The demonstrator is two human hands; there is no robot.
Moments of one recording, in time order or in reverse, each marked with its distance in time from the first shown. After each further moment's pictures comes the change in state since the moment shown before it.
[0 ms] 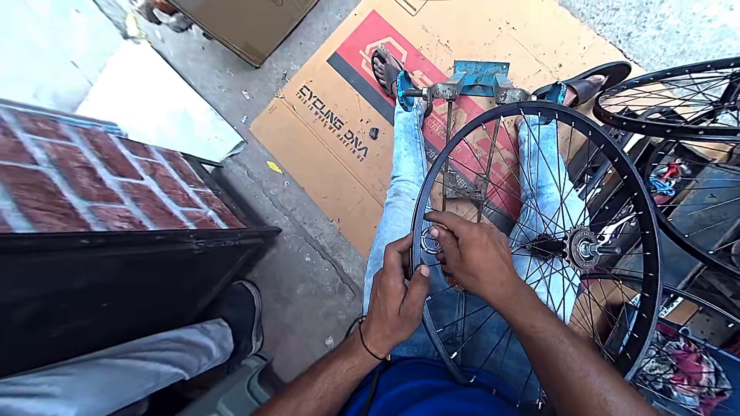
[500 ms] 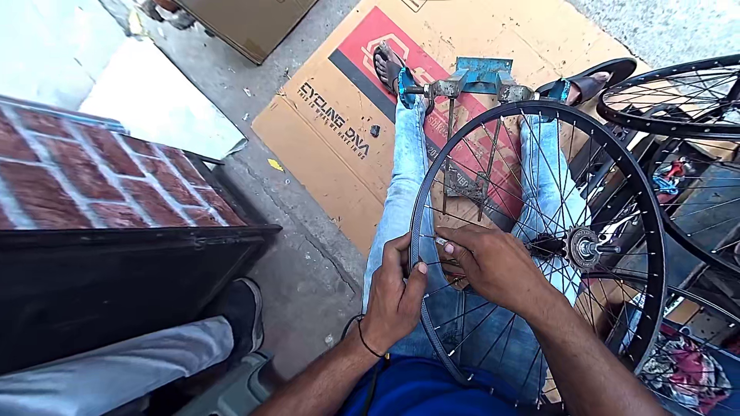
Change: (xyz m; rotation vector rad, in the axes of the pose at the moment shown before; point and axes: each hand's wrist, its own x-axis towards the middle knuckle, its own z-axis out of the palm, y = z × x) left_hand 0.001 -0.001 0.001 0.000 0.002 -0.026; right_hand -0.013 0.015 -0.022 -0.097 -0.136 -0.130
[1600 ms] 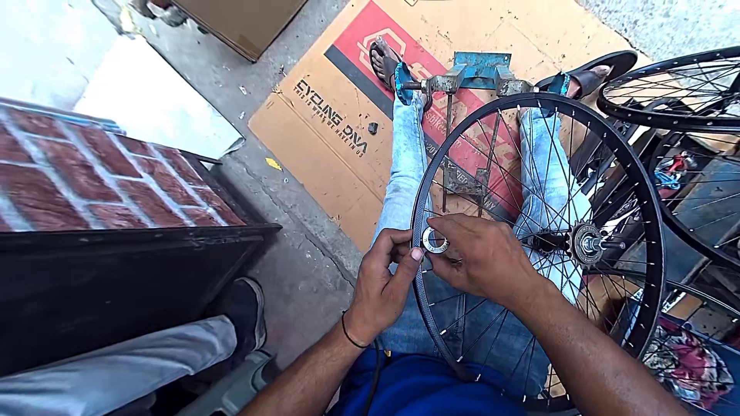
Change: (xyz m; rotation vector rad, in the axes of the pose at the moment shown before) left_hand 0.018 0.008 -0.021 -0.080 -0.037 0.056; right_hand 0.014 0.000 0.011 -0.079 0.259 -0.333
